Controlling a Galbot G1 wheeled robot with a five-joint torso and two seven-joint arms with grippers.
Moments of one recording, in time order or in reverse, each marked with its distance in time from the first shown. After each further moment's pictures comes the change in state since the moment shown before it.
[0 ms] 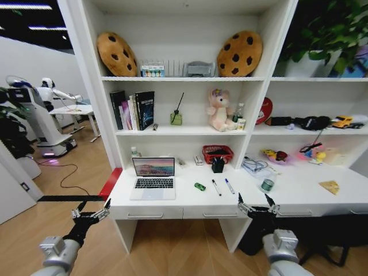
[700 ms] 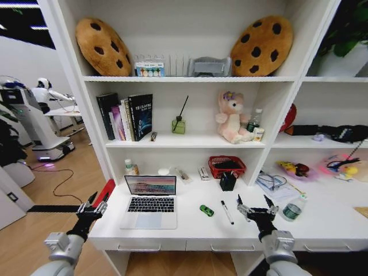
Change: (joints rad) left arm -0.066 0.006 0.029 0.004 0.021 0.002 0.003; right arm -0.001 -0.002 0.004 -0.016 -0.021 -0.004 0.000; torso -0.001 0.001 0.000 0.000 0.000
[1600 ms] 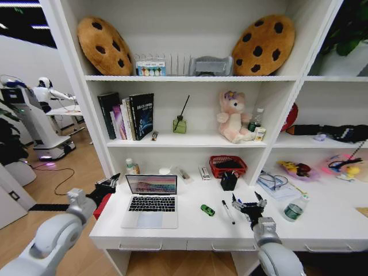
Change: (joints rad) left arm -0.485 0.413 0.339 0.119 -0.313 0.282 -0.173; right arm 0.196 -0.129 -0.049 -0.238 0.049 0.003 -0.031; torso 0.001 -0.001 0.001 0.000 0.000
